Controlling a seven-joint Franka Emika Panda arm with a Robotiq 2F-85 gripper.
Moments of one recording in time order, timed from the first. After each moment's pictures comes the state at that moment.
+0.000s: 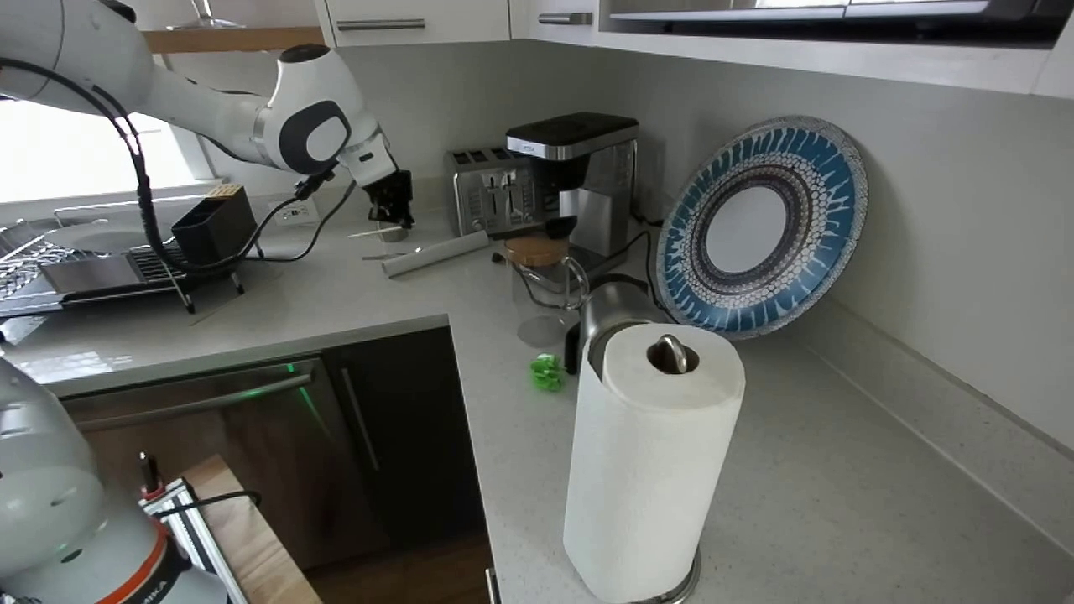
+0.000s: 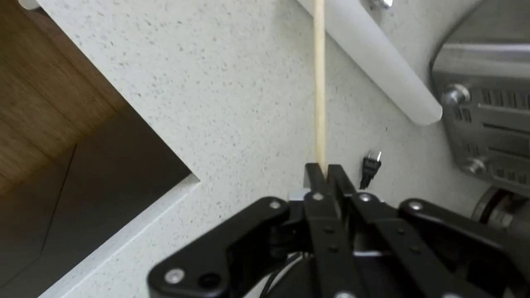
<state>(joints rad) 0.11 -0.16 0.21 -2.24 0.10 2.56 1.40</state>
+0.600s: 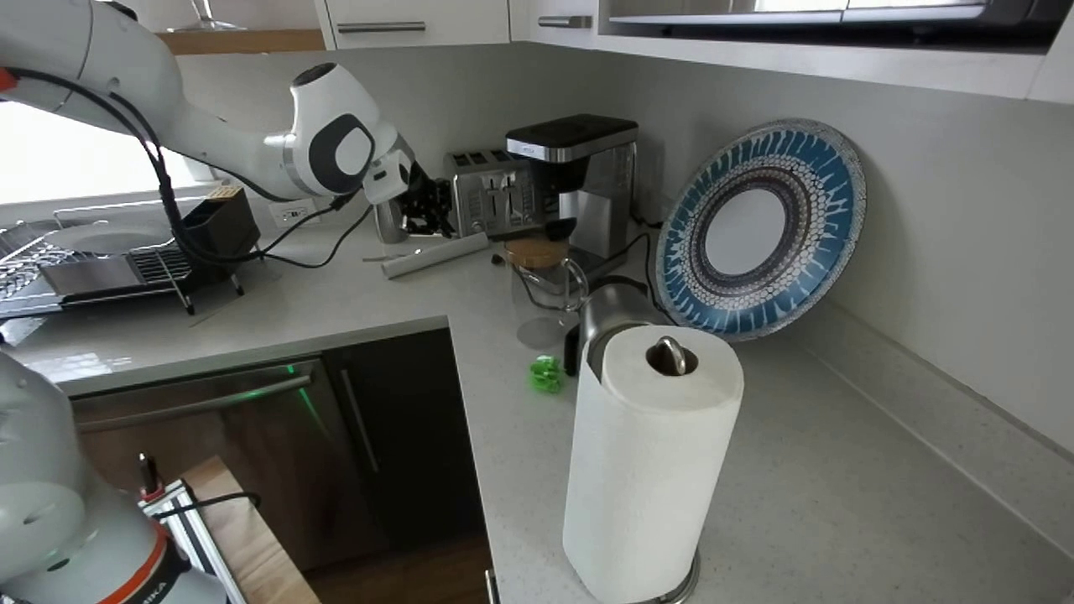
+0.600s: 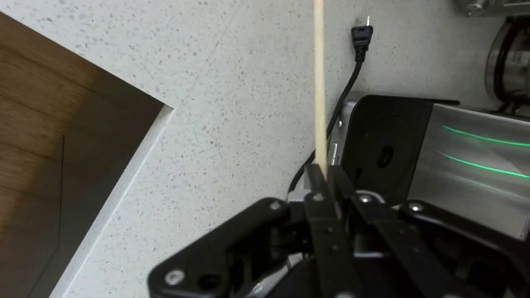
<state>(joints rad) -0.02 -0.14 0.22 -2.28 -0.21 2.71 1.88</state>
